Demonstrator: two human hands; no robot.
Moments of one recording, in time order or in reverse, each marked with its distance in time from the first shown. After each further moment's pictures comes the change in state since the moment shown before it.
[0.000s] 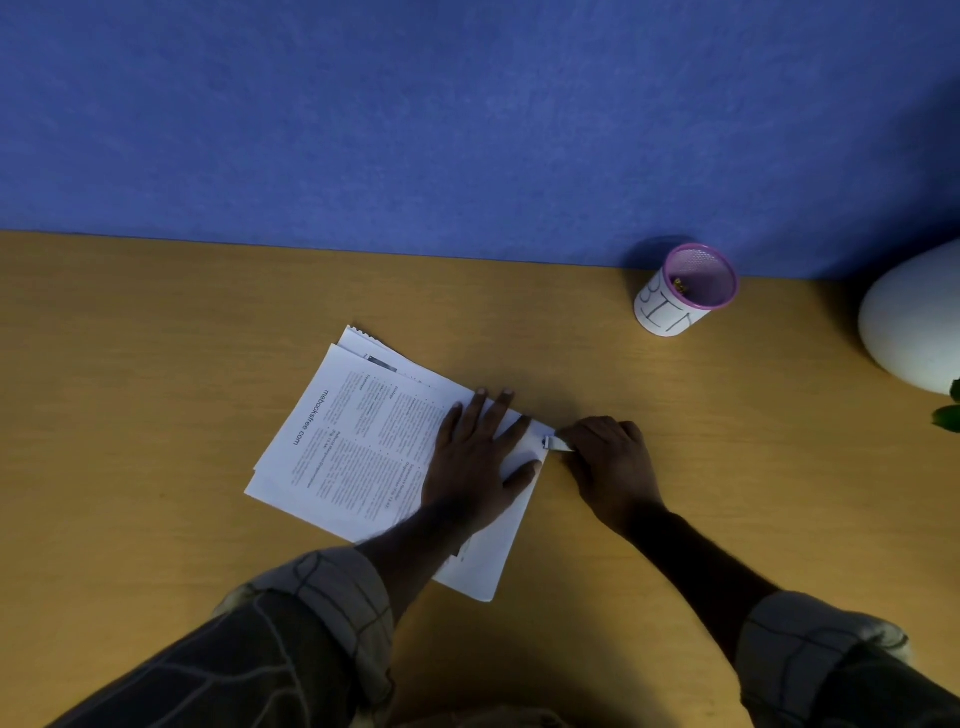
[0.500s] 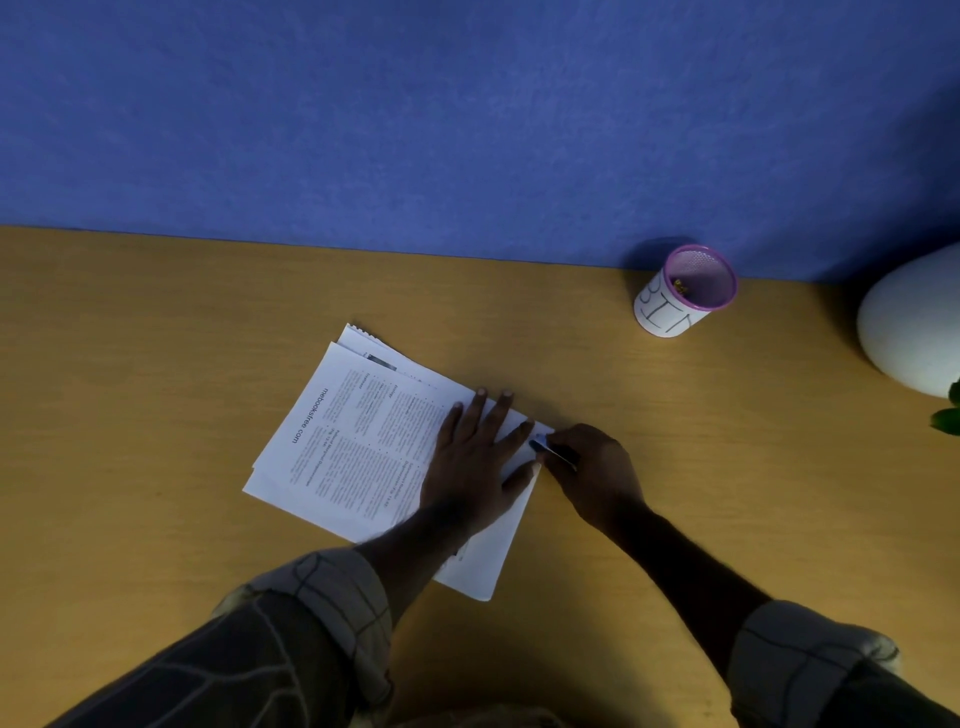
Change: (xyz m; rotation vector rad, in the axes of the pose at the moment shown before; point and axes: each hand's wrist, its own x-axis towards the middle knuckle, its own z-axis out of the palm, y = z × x) left_hand -0.003 0.000 0.004 0.004 0.029 0.028; right_hand 0.008 -0.023 0.001 0.233 -0.167 0.247
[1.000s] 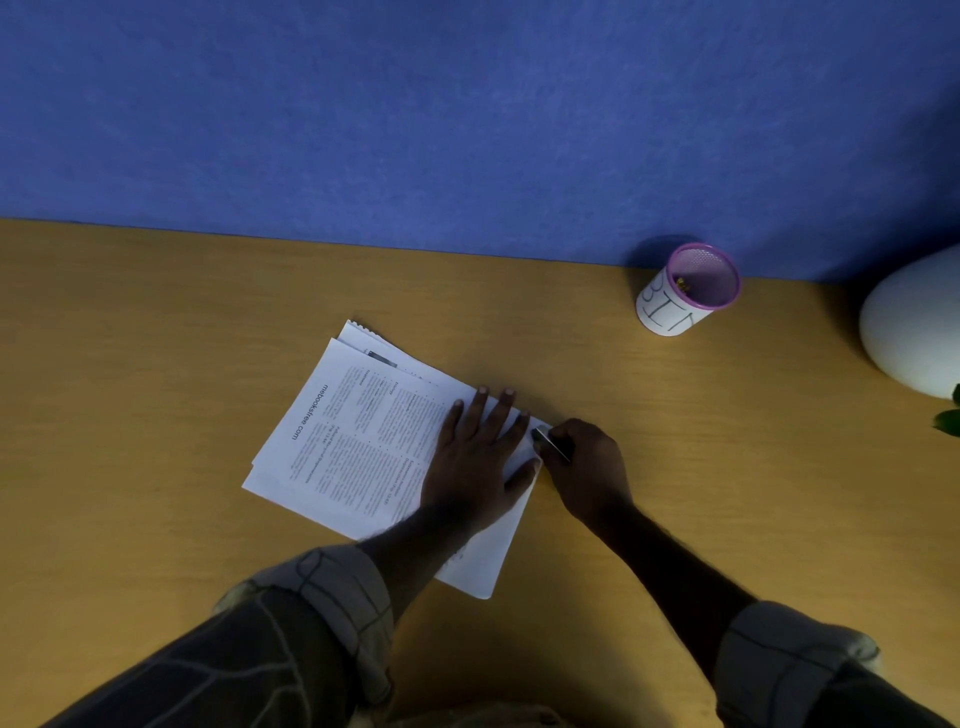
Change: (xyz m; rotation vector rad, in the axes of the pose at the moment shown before) left_hand -0.001 0.002 -0.001 0.046 -0.011 -0.004; right_hand 0.006 -0.016 0.007 0.159 0.051 0.270
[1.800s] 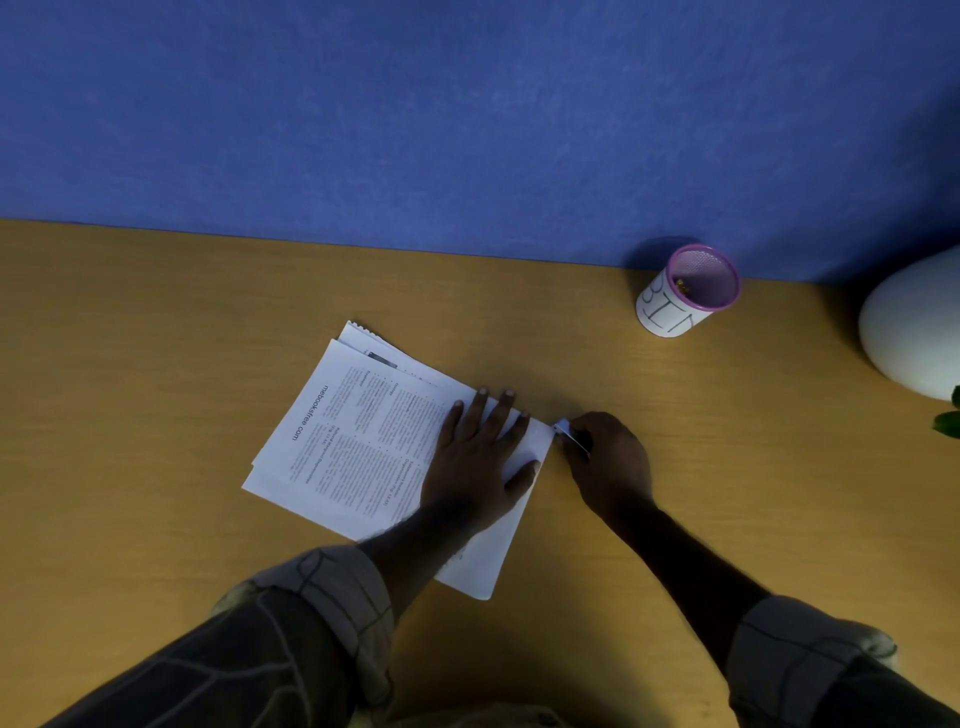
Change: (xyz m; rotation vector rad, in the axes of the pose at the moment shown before) left_hand 0.000 0.001 -0.004 0.021 -0.006 0.002; right_hand 0.006 0.014 -0.014 -0.126 0.084 -0.059
